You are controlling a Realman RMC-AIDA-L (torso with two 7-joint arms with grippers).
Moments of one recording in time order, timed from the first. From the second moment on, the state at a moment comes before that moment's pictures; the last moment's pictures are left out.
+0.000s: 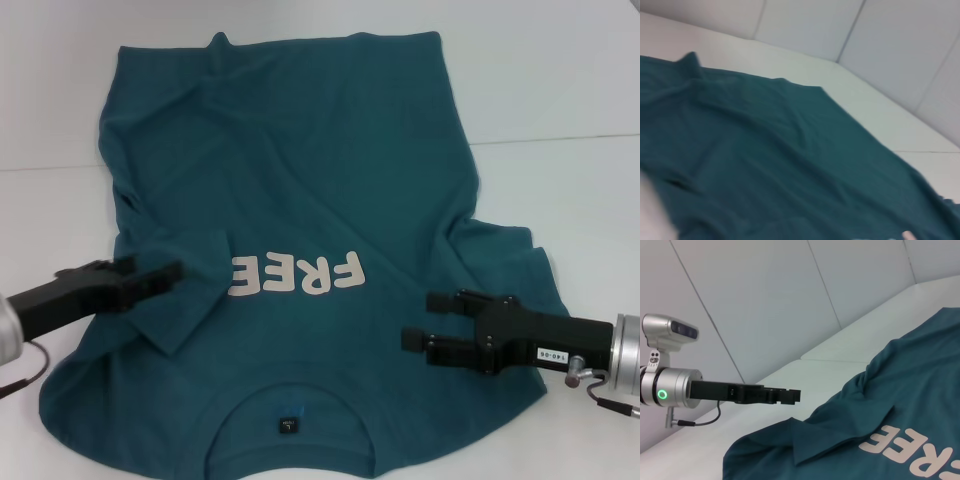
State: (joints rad) left arm -0.42 -2.16 0.79 0.80 1.90 1.10 -1.74; right arm 0.49 2.09 -0.62 -0.48 -1.95 -1.47 1.35
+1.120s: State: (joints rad) left arm -0.39 -2.17 0.72 0.78 2.02 1.17 -1.71; right arm 0.48 2.09 -0.63 -0.49 -1.96 -1.48 1.36
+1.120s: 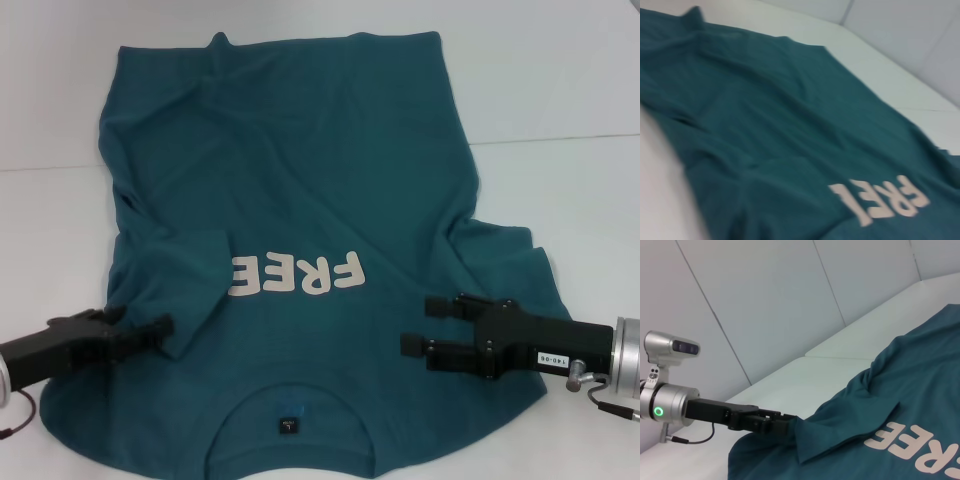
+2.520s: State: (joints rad) left arm -0.41 -2.16 0.71 0.80 2.05 1.47 -1.63; right arm 0.48 2.09 -0.63 -0.48 -1.96 -1.48 1.35
